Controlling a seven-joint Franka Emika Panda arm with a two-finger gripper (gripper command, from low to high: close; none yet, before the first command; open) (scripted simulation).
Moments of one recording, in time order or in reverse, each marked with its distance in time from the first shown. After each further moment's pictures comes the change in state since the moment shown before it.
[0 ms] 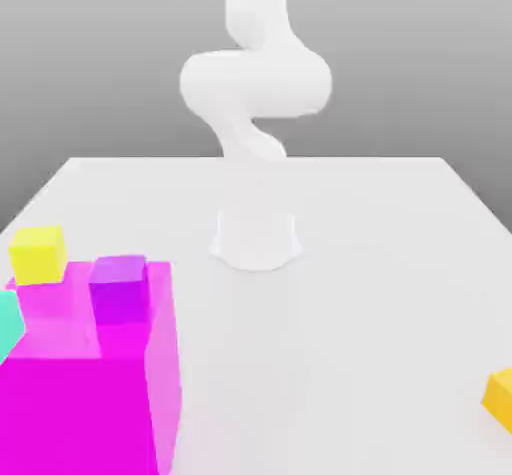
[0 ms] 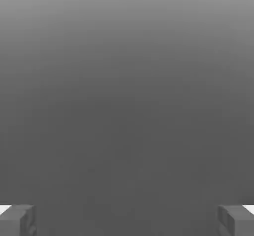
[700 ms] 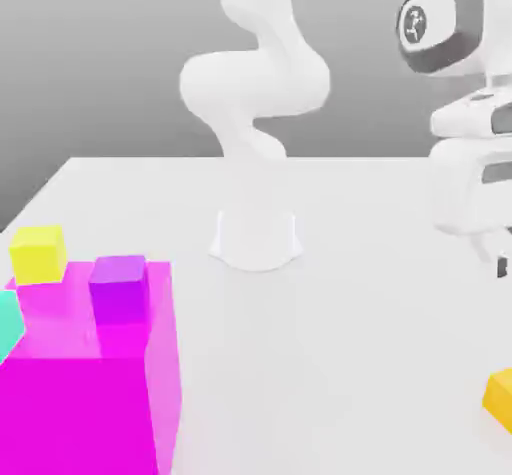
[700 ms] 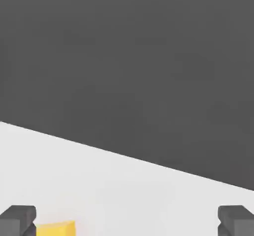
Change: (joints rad) arm 0.225 0.770 0.265 -0.007 -0.088 0.232 0.259
